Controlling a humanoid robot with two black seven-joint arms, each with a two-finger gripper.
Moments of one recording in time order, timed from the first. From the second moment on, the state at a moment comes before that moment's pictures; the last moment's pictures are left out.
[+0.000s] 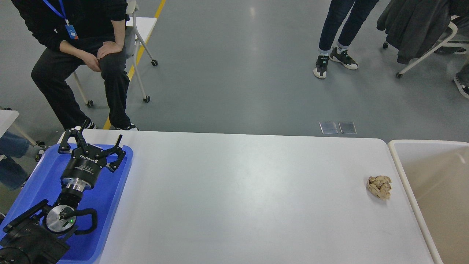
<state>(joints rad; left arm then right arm) -0.48 0.36 -0.88 -0.46 -0.17 -0.77 -0.42 0.62 -0.60 -0.05 0.13 -0.32 -0.10 -0.03</state>
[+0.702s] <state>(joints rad) -0.48 0.36 -0.88 -0.46 -0.17 -0.76 -0.42 1.06 -0.91 -0.46 0.67 -0.33 0.03 -0.06</state>
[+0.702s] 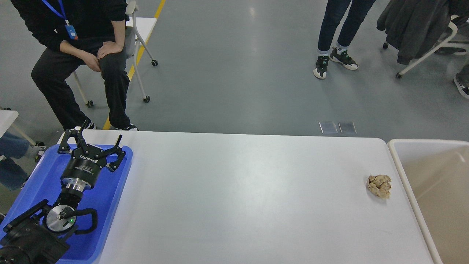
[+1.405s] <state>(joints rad) -0.48 0.36 -0.88 -0.46 -0.17 -0.77 -0.42 1.64 -0.76 -1.03 0.94 -0.33 0.22 -0.06</state>
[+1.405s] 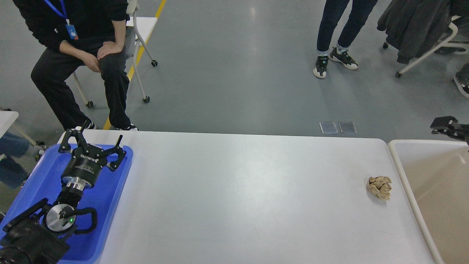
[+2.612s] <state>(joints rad) -0.48 0.36 -0.88 -0.46 -0.17 -0.77 -0.42 2.37 -0.47 -1.21 1.27 -0.31 0.78 -0.06</state>
